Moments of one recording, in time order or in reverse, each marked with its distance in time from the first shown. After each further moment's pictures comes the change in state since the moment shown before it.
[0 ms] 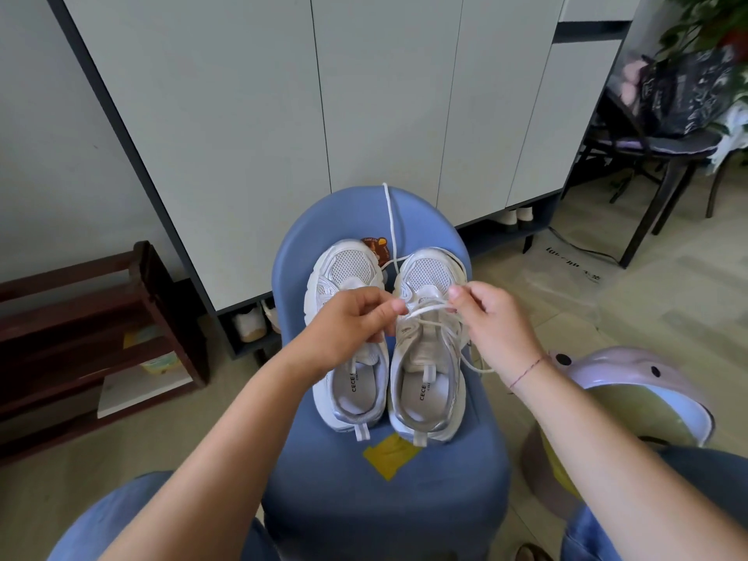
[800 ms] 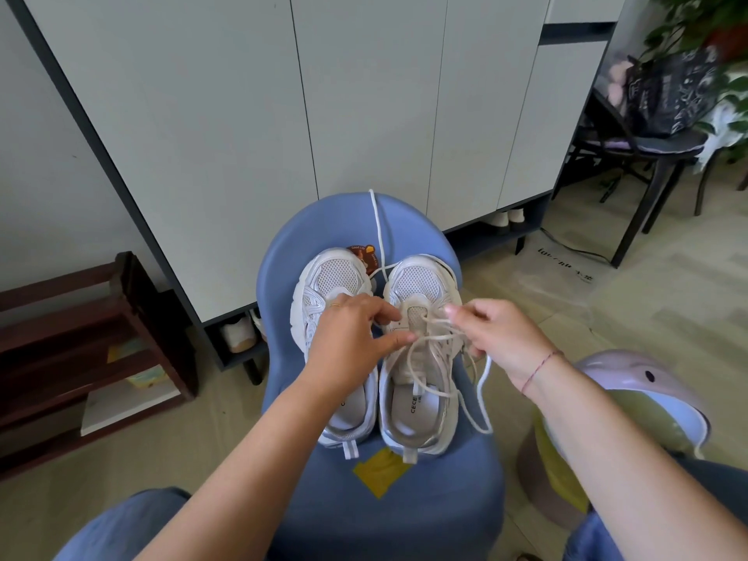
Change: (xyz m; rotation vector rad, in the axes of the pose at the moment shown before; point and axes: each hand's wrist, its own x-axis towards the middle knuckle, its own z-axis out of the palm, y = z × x) left_hand 0.020 -0.019 0.024 0.524 0.288 0.185; right_hand 0.009 0.008 -0.018 0.151 -0.130 0.276
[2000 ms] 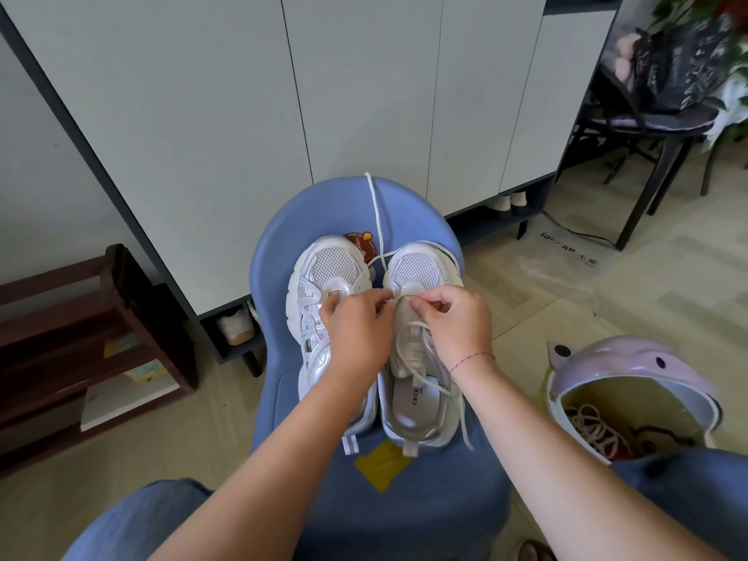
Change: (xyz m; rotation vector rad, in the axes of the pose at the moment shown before) left_hand 0.019 -0.003 0.039 0.004 0.173 -0.229; right_hand 0.031 0.024 0.059 -0.142 0.364 -0.197
